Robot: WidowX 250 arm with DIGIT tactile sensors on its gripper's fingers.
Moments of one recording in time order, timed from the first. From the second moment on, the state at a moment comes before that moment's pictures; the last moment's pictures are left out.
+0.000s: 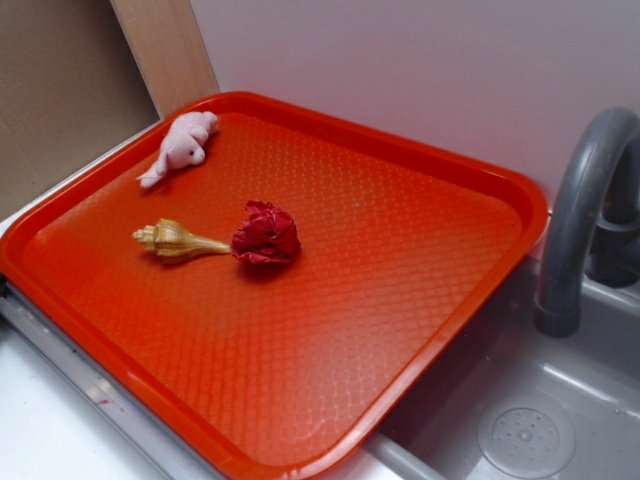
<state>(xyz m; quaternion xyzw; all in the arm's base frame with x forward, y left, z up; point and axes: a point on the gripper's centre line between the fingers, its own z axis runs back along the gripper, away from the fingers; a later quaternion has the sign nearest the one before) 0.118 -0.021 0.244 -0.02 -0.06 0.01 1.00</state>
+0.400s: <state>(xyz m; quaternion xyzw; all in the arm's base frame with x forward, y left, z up) 0.118 -0.021 0.241 -0.02 -0.06 0.02 1.00</state>
